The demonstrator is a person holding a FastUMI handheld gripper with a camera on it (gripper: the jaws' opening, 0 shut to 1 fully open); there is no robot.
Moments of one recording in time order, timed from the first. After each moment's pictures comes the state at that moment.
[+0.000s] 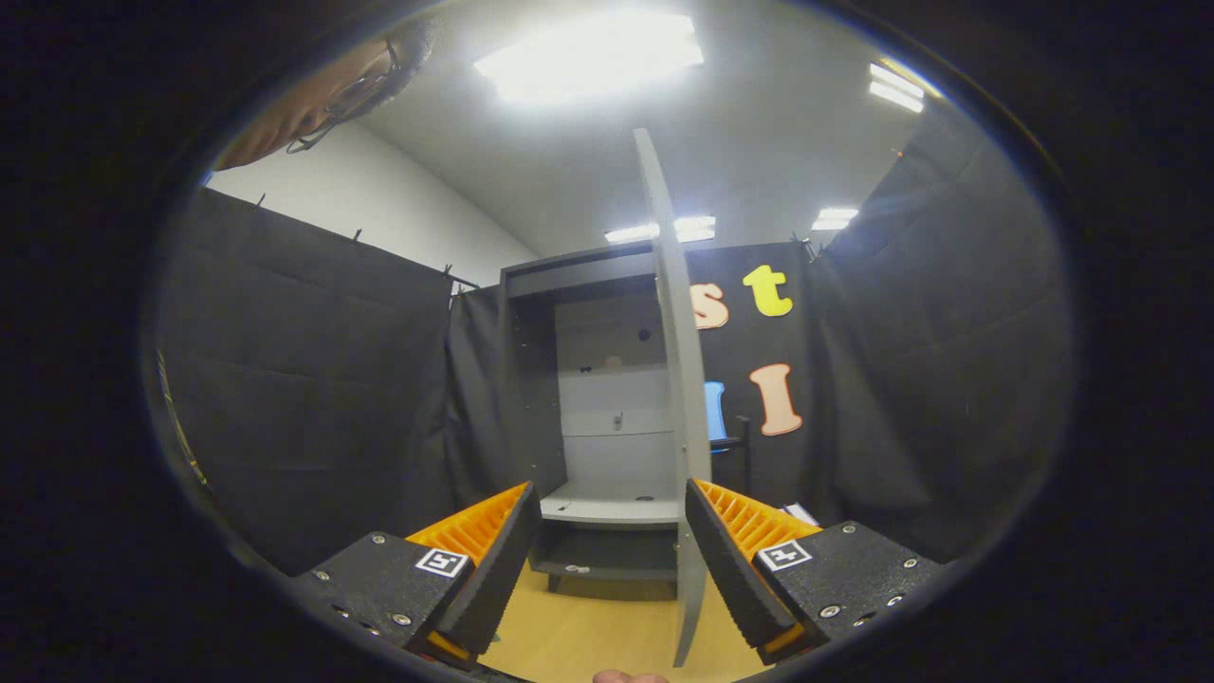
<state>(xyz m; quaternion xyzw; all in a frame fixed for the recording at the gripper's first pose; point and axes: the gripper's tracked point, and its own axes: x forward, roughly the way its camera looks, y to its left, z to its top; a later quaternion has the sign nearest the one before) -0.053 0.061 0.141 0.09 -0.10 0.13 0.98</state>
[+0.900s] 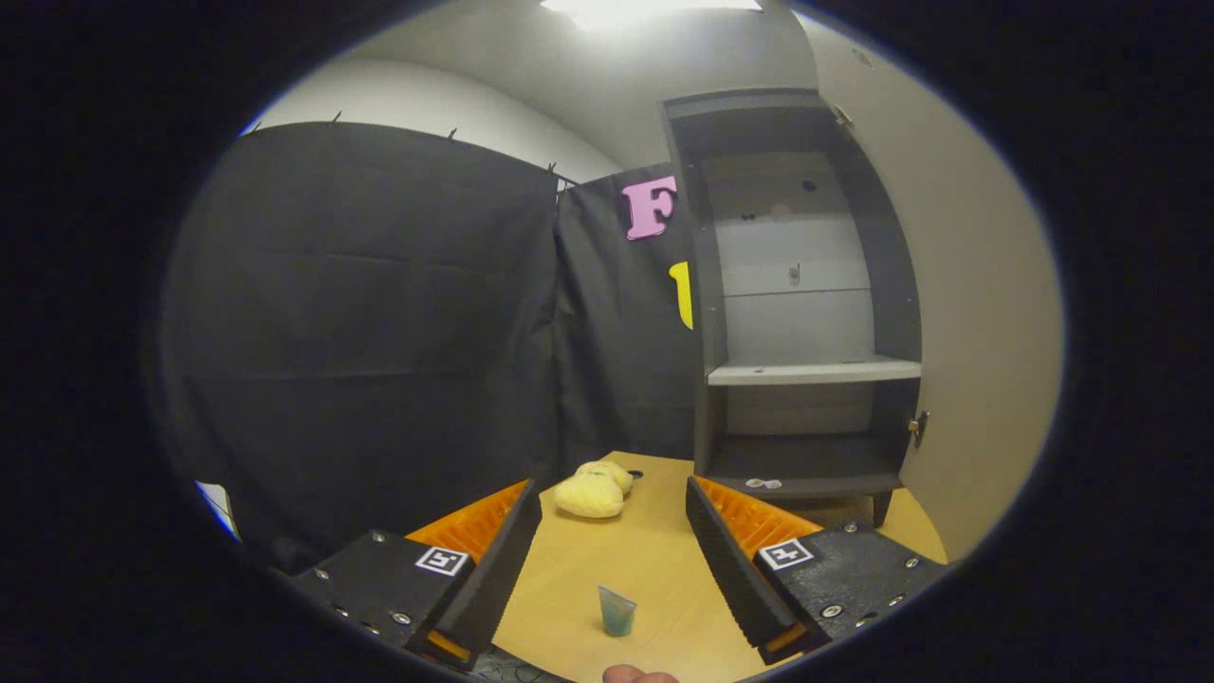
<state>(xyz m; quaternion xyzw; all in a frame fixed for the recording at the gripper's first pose) 0.053 0.367 -0.103 0.05 -0.01 0.24 0.97</state>
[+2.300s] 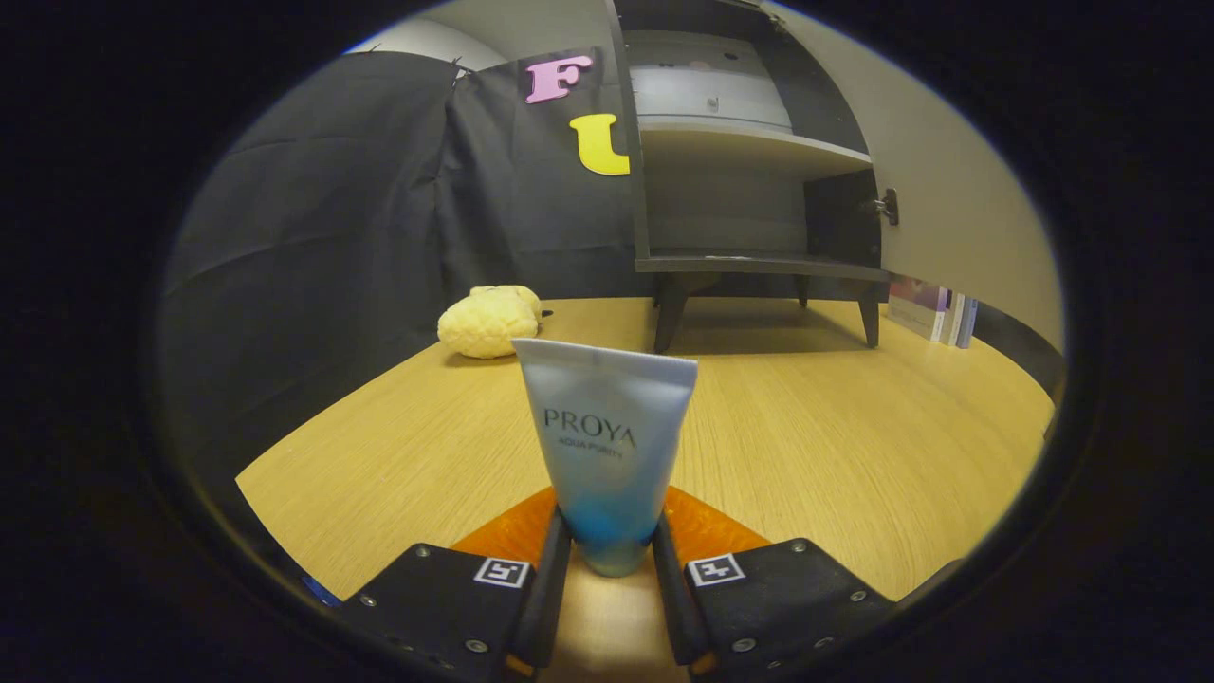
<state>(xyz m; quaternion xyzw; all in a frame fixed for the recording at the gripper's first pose) 0.126 0.409 -0.347 0.07 0.17 0.09 0.98</state>
